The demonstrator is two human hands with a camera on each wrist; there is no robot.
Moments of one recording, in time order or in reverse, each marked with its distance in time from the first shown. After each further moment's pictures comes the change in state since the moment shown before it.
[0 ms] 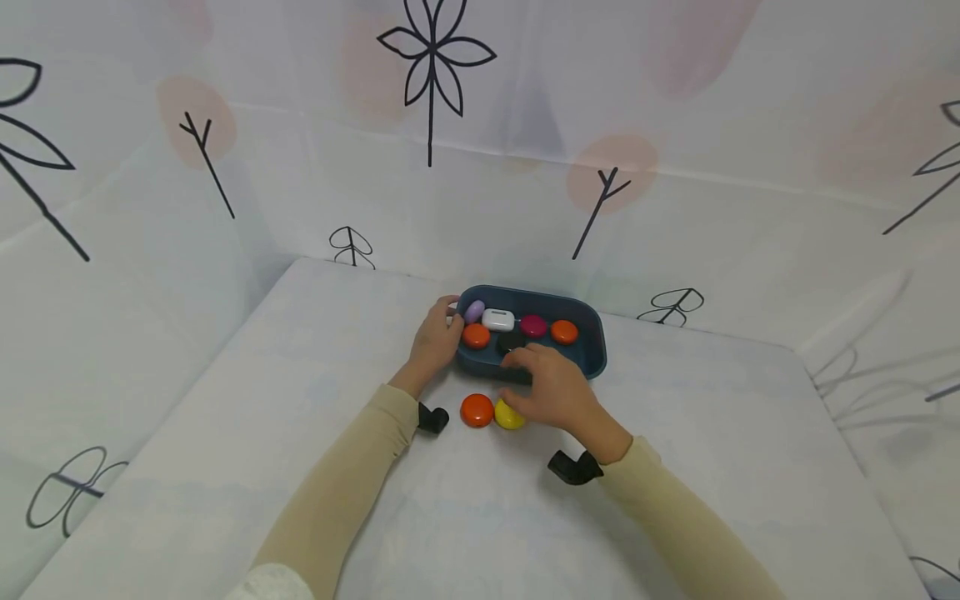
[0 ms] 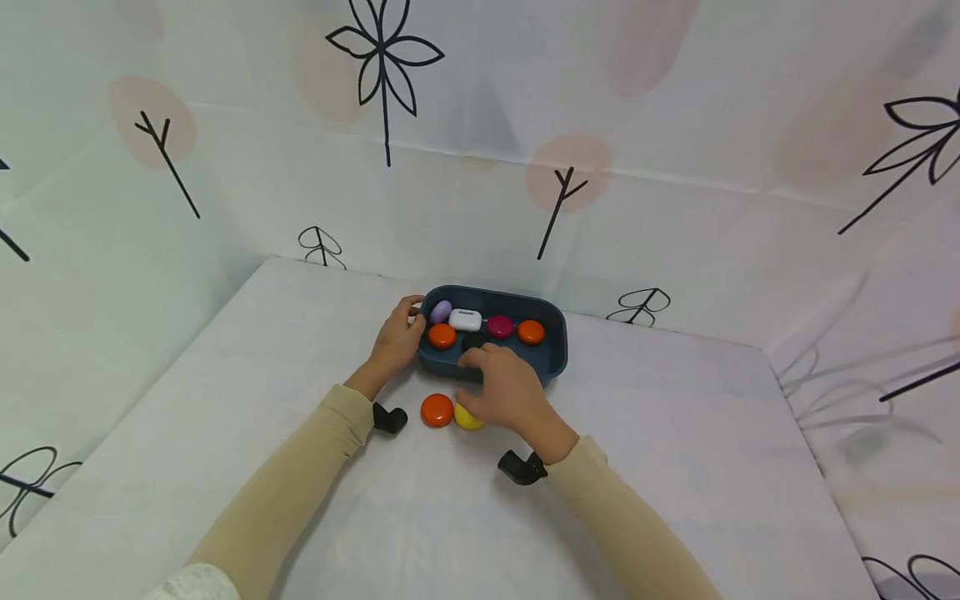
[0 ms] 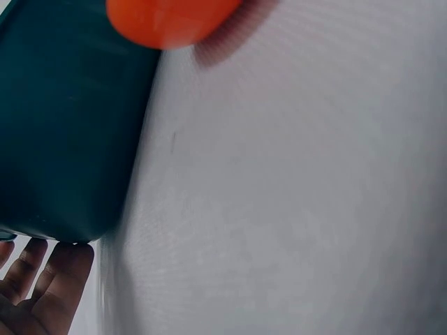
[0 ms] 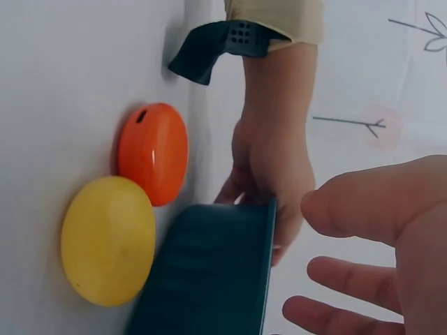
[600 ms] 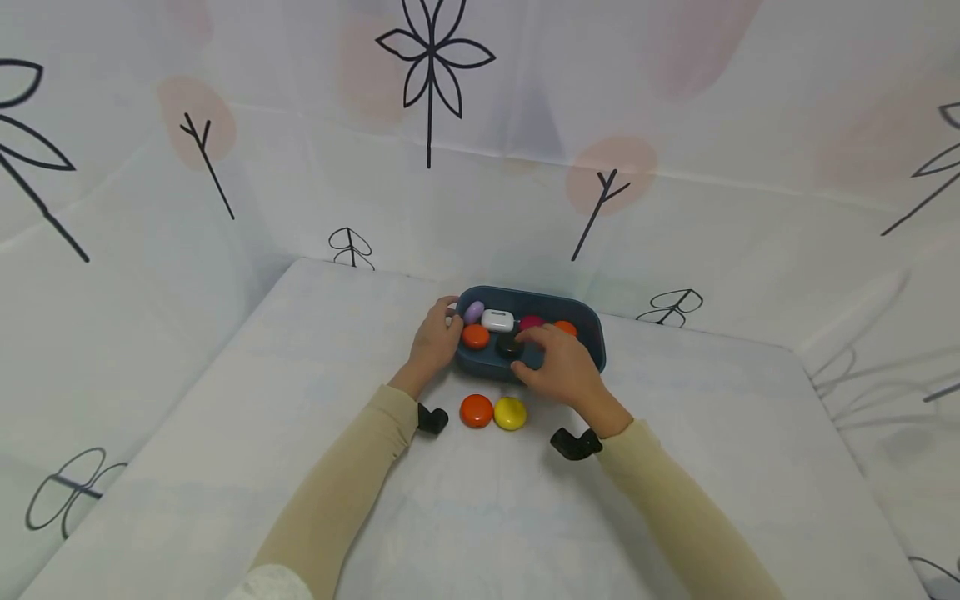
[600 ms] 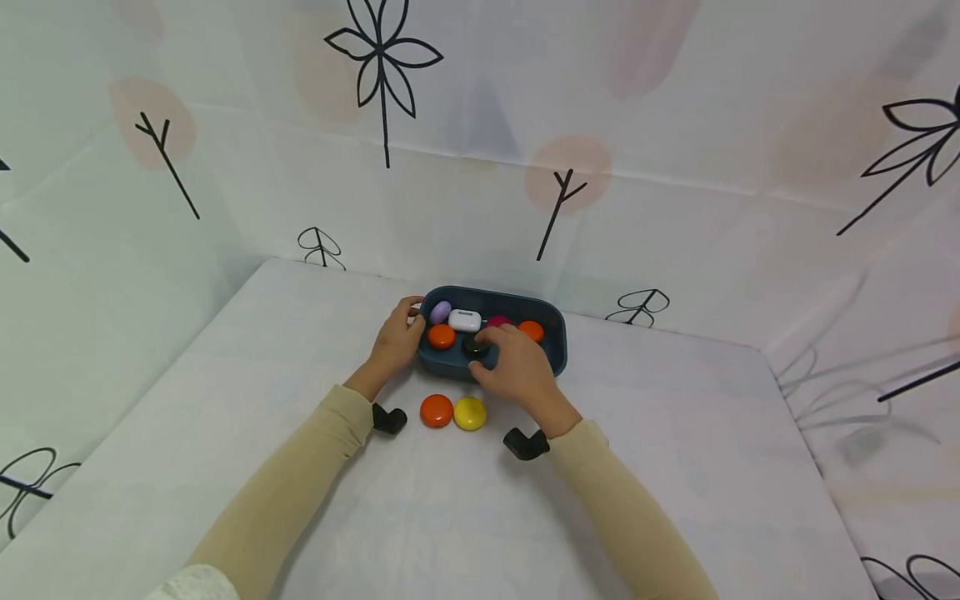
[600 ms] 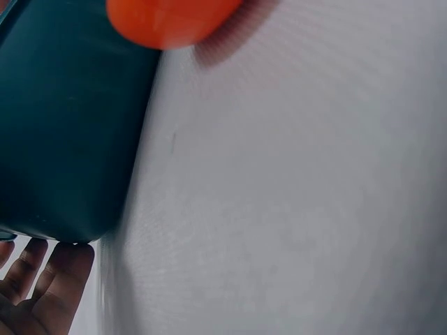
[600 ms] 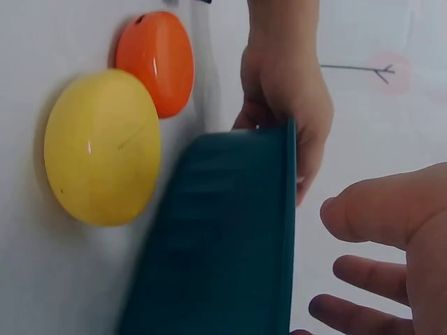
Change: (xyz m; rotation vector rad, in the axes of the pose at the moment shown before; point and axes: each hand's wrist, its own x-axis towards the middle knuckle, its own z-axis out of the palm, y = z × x) left_hand 0.002 0.000 0.001 0.009 0.005 -0.004; right_hand 0.018 0.030 -0.002 0.024 0.042 0.100
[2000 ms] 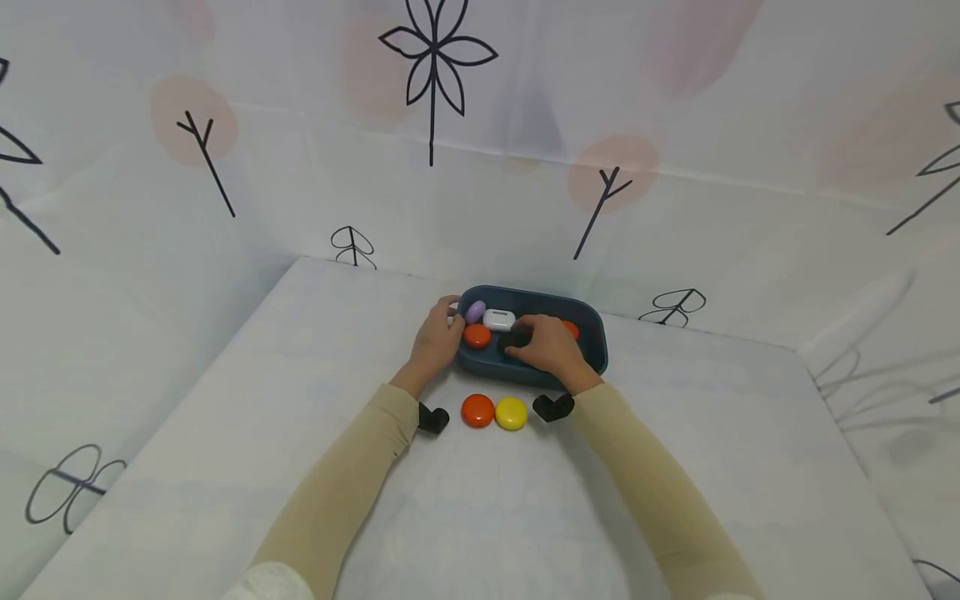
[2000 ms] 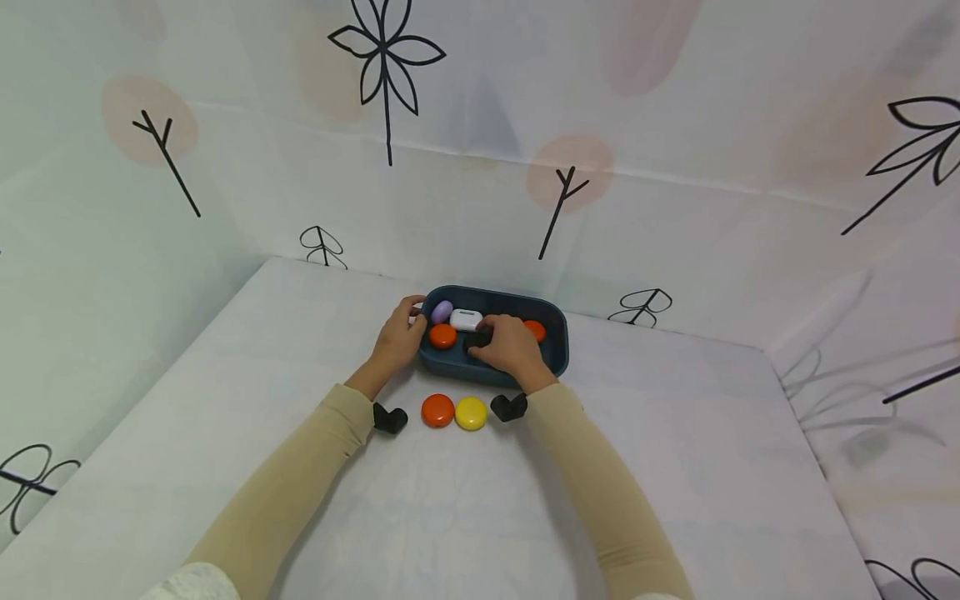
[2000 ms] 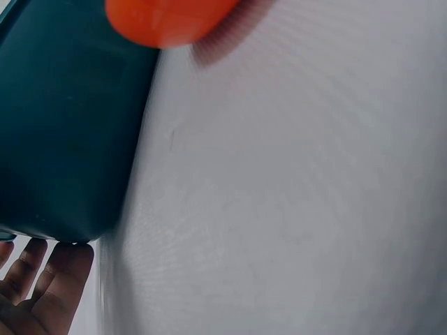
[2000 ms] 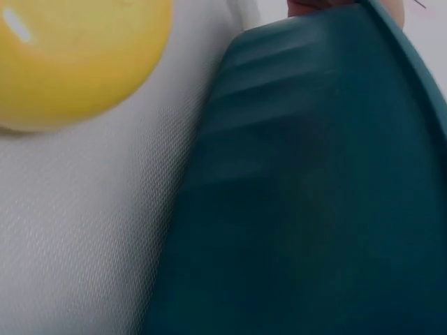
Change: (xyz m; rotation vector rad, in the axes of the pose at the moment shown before) left_hand -0.003 0.000 0.000 0.000 0.013 0.024; right_hand 0.052 0.031 0.037 0.027 -0.180 0.200
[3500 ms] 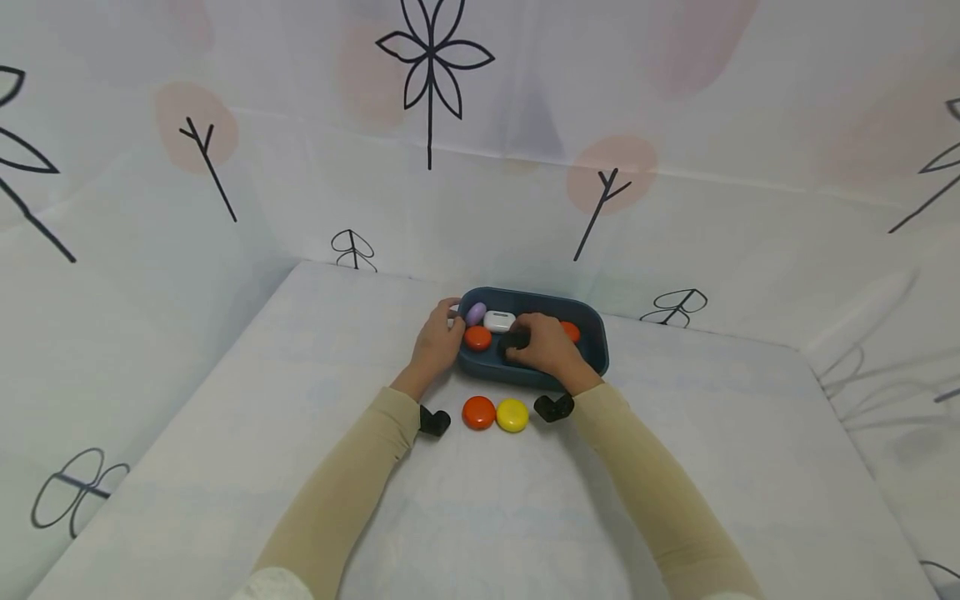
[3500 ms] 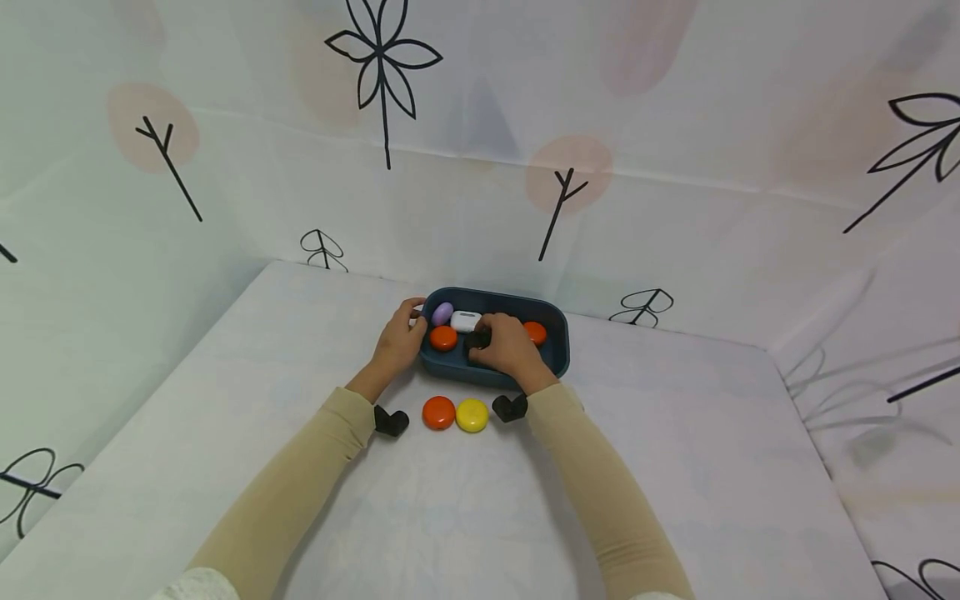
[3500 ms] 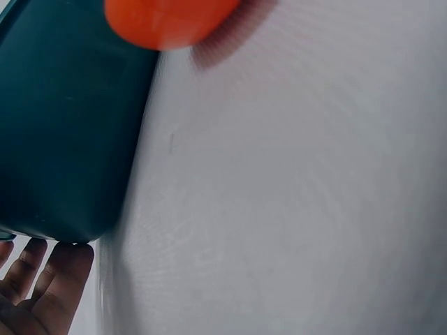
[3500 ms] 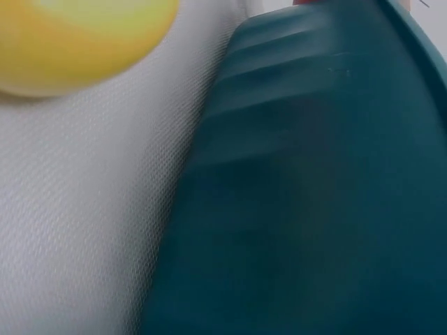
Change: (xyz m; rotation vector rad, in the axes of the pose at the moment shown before) left_hand -0.002 0.001 0.002 0.005 0.022 0.018; right_hand 0.008 0.007 0.005 0.019 0.025 -0.112
